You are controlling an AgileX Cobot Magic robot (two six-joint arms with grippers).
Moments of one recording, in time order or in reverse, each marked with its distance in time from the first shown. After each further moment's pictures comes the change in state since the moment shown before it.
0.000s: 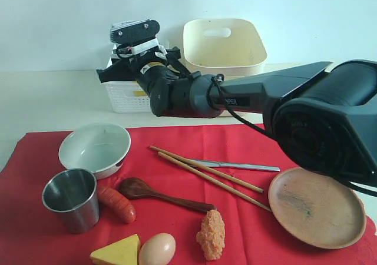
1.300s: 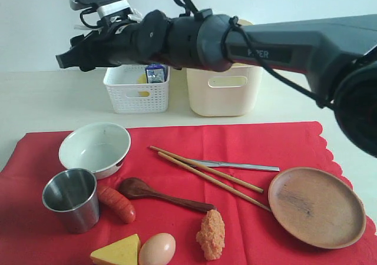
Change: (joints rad) left arm 0.000 0.000 0.000 0.000 0.000 0.000; right arm 0.042 -0.241 -0.002 0.086 0.597 -0.056
